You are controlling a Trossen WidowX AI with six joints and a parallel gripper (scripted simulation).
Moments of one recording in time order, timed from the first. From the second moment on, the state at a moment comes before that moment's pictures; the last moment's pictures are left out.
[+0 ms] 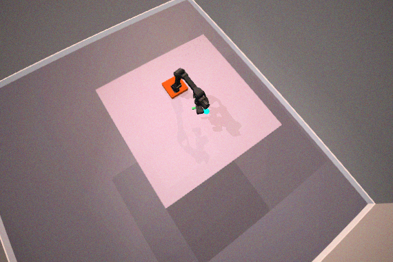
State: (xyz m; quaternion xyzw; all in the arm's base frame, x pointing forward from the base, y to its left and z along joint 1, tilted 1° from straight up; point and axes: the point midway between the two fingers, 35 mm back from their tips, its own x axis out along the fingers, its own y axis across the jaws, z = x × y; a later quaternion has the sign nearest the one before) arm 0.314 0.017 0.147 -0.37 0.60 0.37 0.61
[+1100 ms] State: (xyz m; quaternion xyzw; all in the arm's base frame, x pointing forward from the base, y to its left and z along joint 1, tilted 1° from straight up) arm 0.343 0.099 0.146 -0.38 0.59 0.37 0.61
